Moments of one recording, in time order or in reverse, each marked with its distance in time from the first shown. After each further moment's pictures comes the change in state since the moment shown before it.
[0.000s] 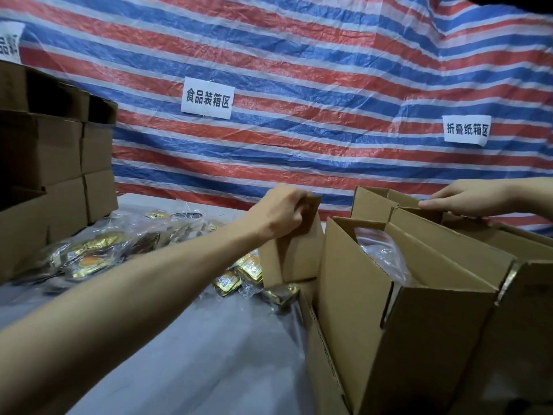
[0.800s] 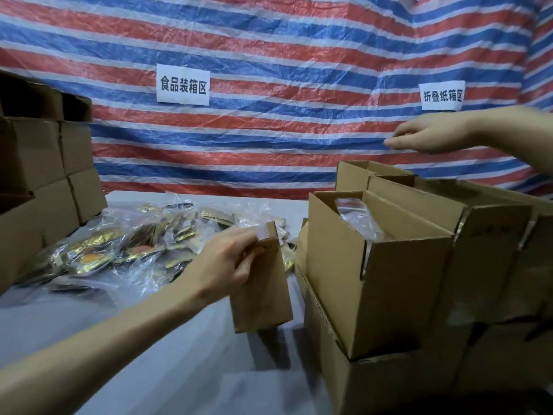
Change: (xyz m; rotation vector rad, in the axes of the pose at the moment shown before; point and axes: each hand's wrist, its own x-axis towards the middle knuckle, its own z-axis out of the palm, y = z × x) left_hand -0.142 -0.013 -0.018 -0.005 0.018 0.128; right_hand -0.035 -0.048 -0.023 -0.147 0.224 -0.075
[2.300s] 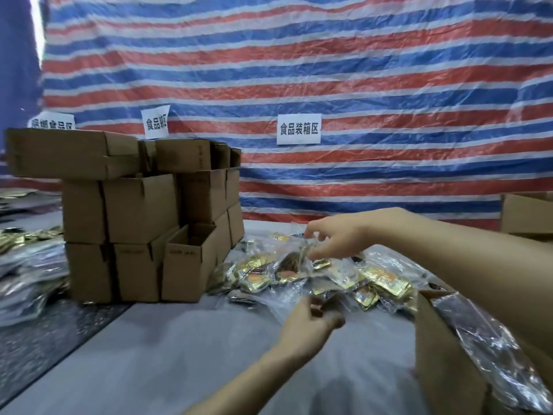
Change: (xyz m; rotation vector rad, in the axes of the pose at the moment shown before) left_hand -0.108 -0.049 -0.073 -0.519 -0.040 -0.978; right_hand -0.005 -0.359 0.085 0.055 -0.300 -0.675
